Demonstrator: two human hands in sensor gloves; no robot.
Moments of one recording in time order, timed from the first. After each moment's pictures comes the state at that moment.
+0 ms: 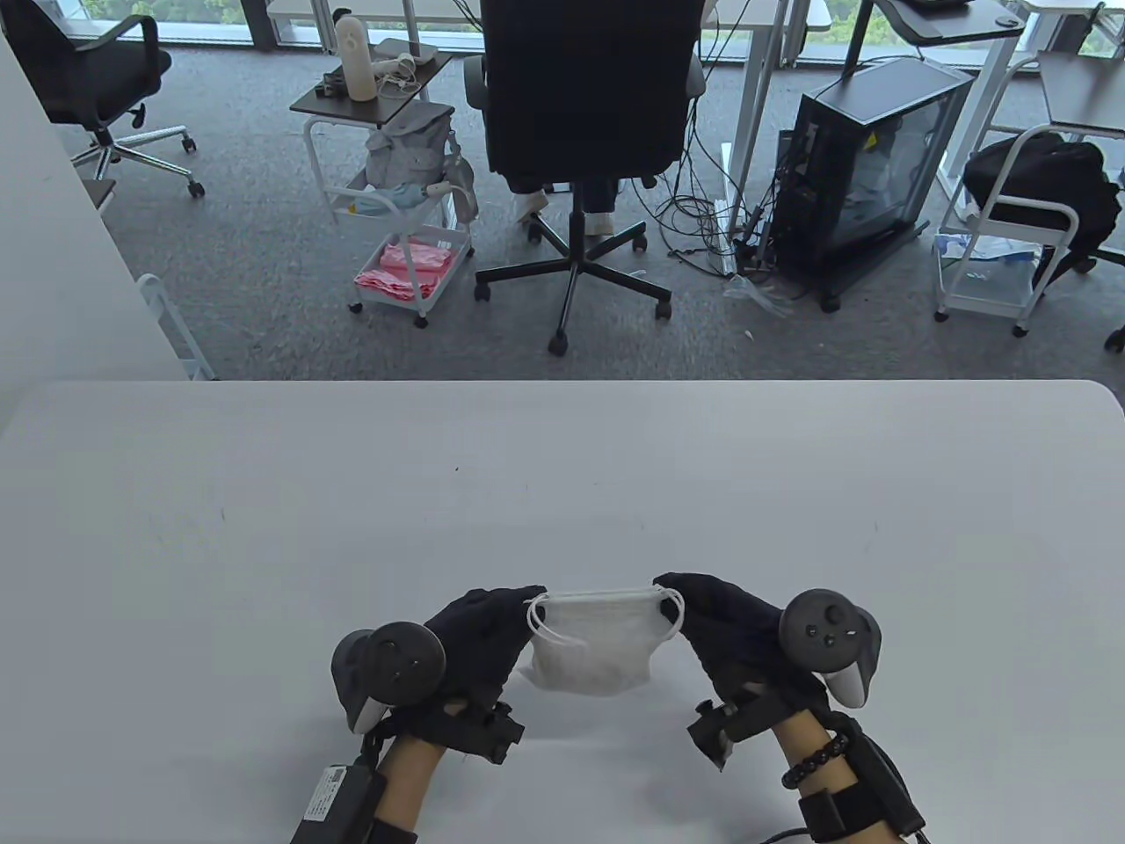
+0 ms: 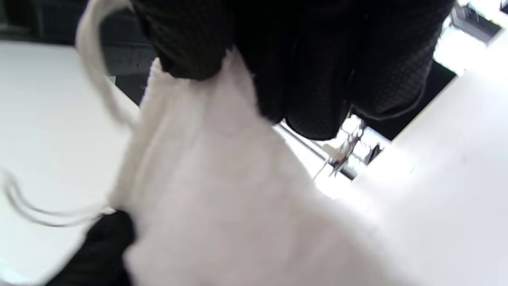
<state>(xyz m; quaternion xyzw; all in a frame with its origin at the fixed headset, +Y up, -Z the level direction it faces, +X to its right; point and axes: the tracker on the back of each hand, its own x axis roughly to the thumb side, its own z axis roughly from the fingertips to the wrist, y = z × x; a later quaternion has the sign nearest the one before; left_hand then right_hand) -0.159 -0.685 -0.328 0.15 -0.21 0.44 0.86 0.166 -0.683 -0.341 0.18 -0.08 0.82 0.54</state>
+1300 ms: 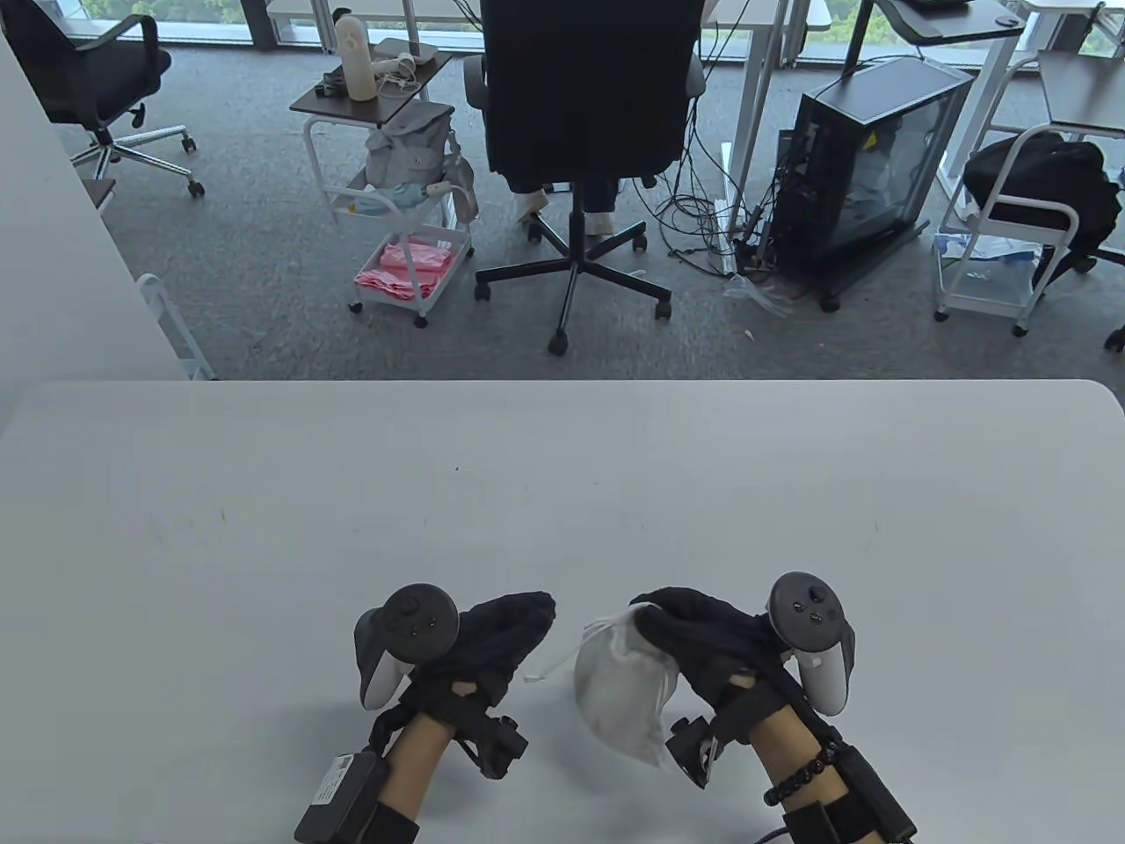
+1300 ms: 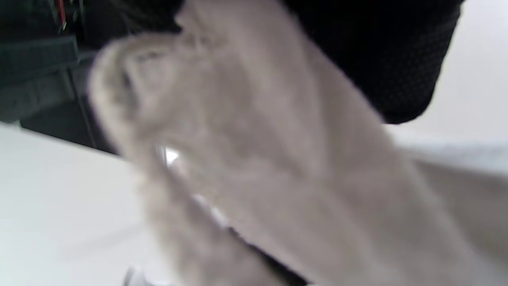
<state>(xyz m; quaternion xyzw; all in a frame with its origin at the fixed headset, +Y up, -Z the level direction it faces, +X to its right) -0.166 -0.722 -0.357 -0.08 -0.12 0.40 0.90 0.155 -0.695 -0.337 0.07 0.06 0.76 0.65</state>
